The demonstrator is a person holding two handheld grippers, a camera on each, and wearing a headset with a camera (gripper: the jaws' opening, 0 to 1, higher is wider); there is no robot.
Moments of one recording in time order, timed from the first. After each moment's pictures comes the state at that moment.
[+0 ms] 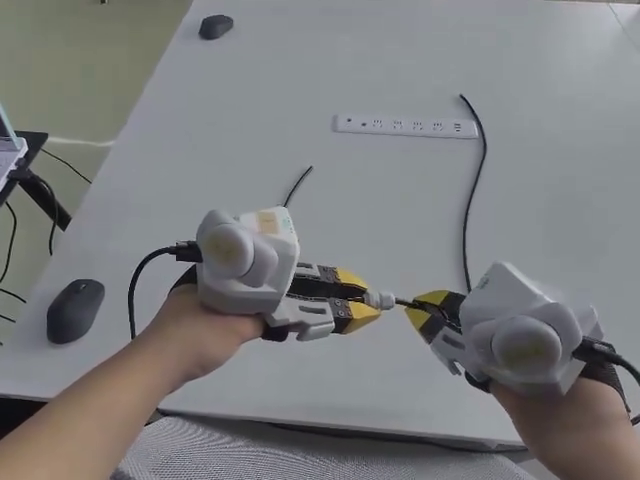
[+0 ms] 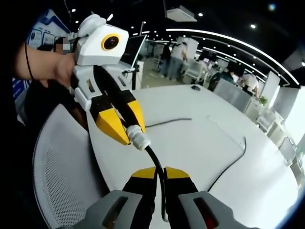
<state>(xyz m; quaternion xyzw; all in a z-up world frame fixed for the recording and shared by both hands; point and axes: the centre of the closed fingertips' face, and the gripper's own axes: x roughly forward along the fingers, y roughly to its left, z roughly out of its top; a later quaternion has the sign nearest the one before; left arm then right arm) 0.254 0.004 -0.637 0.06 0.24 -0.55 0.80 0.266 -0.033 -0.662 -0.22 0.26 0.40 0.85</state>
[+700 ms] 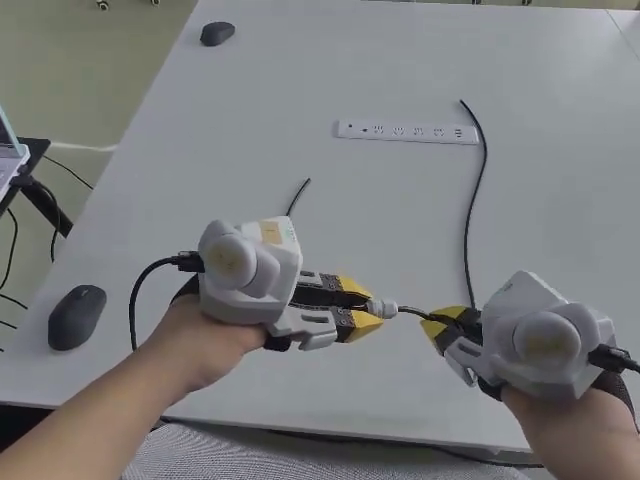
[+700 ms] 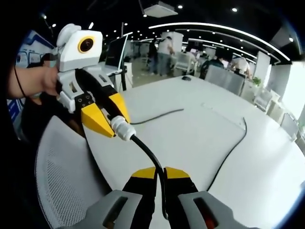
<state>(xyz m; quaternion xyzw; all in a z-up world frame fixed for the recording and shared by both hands) 0.252 0.002 -0.637 0.06 0.24 -0.55 0.80 0.268 -0.046 -0.677 -0.15 0.30 0.37 0.87</state>
